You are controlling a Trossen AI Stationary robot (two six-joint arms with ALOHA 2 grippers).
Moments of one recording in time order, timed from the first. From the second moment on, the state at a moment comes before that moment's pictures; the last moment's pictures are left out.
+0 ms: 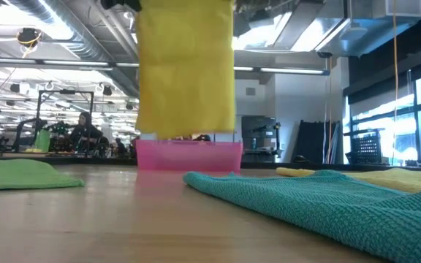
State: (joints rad) left arm 0.18 1.16 1.46 -1.13 -0.11 -0.15; right arm -0.10 1.71 2.01 -1.01 0.12 -0.13
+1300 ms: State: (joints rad) left arm 0.06 1.12 1.25 -1.06 0.35 -0.25; right arm -0.06 1.71 1.78 -0.82 -0.45 0.06
